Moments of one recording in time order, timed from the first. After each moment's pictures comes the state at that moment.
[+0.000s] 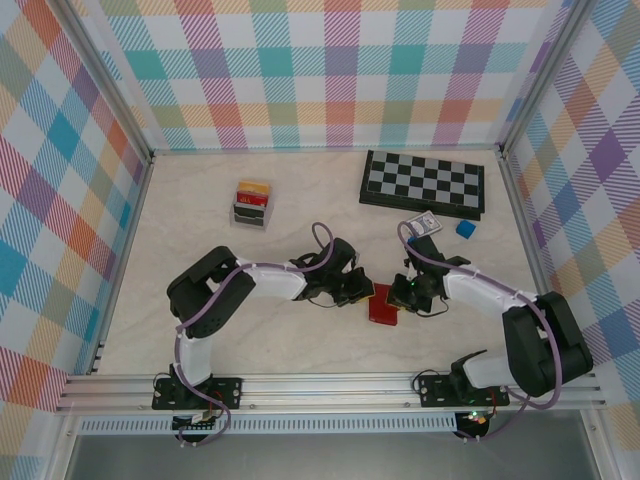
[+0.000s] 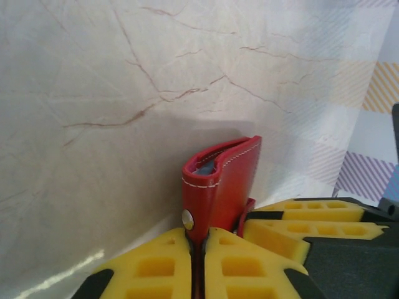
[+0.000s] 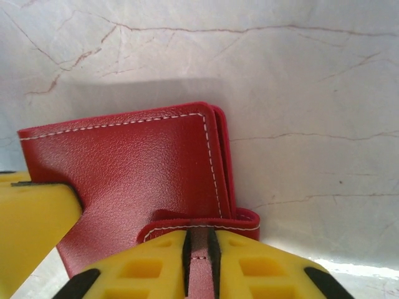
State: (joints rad) left arm -0.90 1.93 1.03 0.12 0.41 -1.17; right arm 0.41 1.34 0.63 -0.57 -0.30 0.68
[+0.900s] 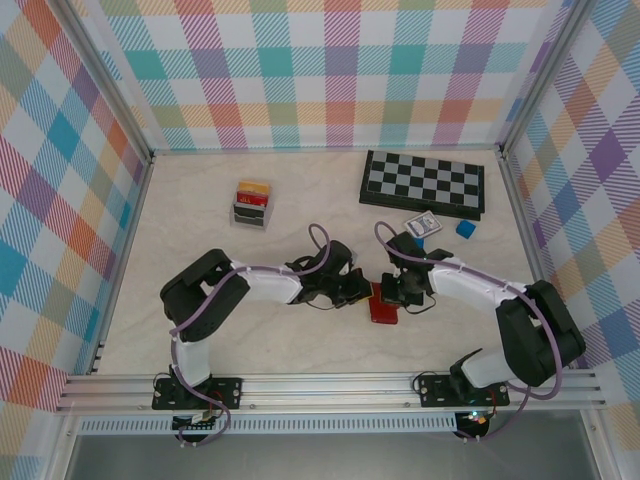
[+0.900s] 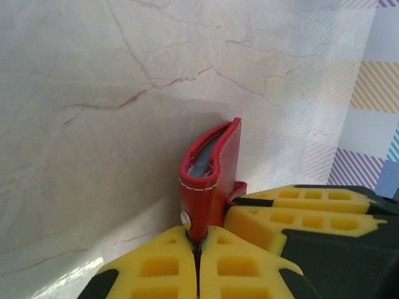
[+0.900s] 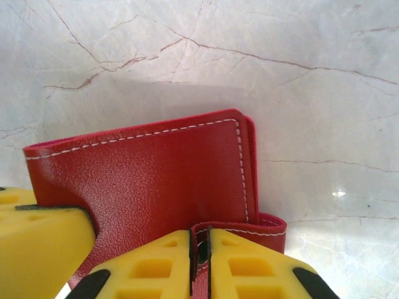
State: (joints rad) left arm -0.90 1.89 0.96 0.17 0.40 -1.18; right arm 0.54 1.42 0.73 -0.63 -0.12 0.64
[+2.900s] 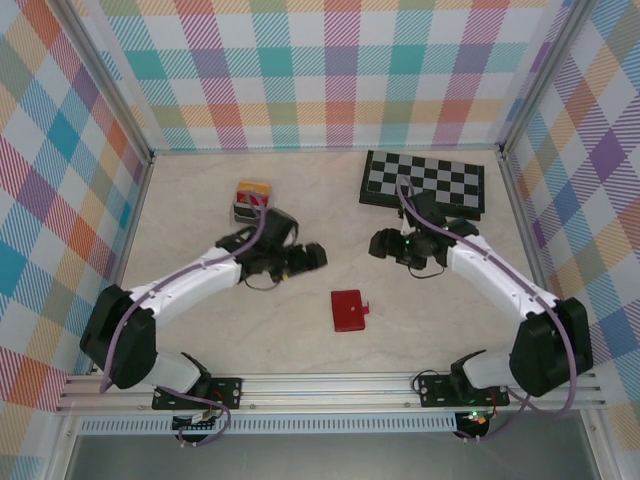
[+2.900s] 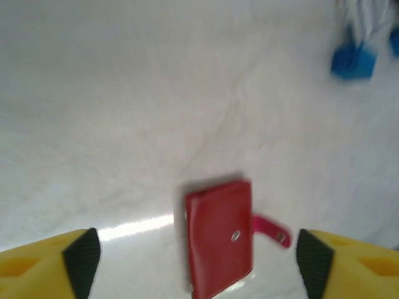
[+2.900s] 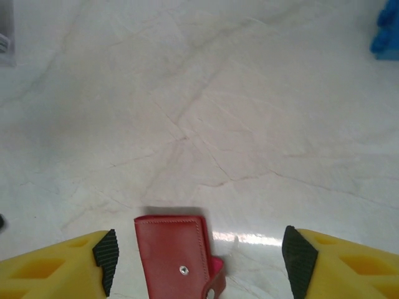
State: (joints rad) left arm -0.60 1.43 1.03 -0.53 0.19 -0.81; right arm 0.43 1.37 1.05 -0.72 -0.20 0.62
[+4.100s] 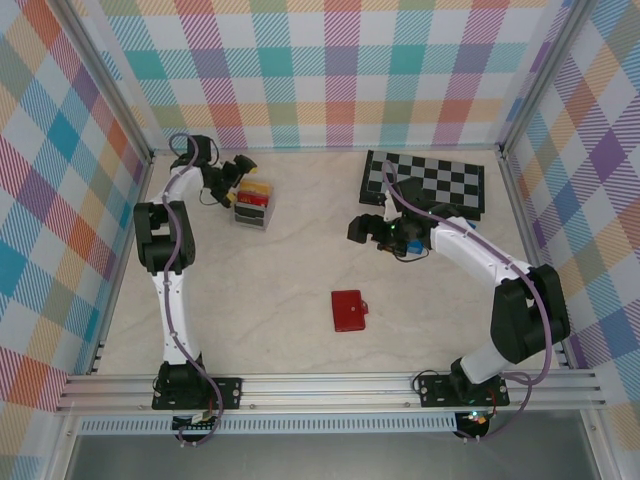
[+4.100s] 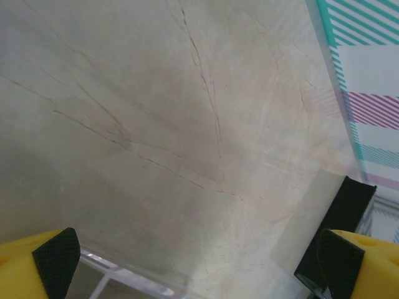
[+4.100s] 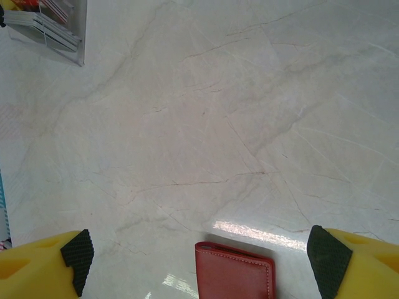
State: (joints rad) left arm 0.05 2.39 1.97 -0.57 0.56 -0.81; right arm 0.43 1.54 1.14 -0.60 -0.37 0.61
